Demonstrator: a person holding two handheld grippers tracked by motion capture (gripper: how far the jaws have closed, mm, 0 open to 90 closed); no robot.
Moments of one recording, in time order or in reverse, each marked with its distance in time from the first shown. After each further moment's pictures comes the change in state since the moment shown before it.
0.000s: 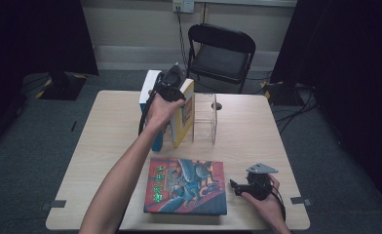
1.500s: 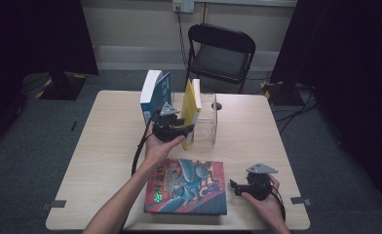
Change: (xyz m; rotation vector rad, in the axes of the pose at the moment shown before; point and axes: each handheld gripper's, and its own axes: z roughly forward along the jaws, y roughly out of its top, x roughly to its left) left arm -0.009 -0.111 0.024 -0.443 -0.217 0.188; right arm 0.001 0.000 0.000 0.002 -0.002 0.002
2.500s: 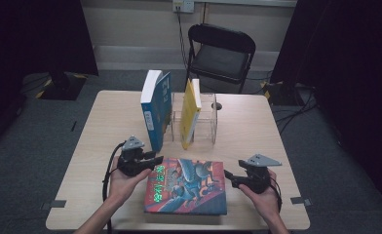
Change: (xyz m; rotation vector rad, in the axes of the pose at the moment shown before) left arm 0.014 -0.100 -0.095 0.104 -0.007 -0.102; right arm 0.021 0.048 -0.032 -0.149 0.146 -0.022
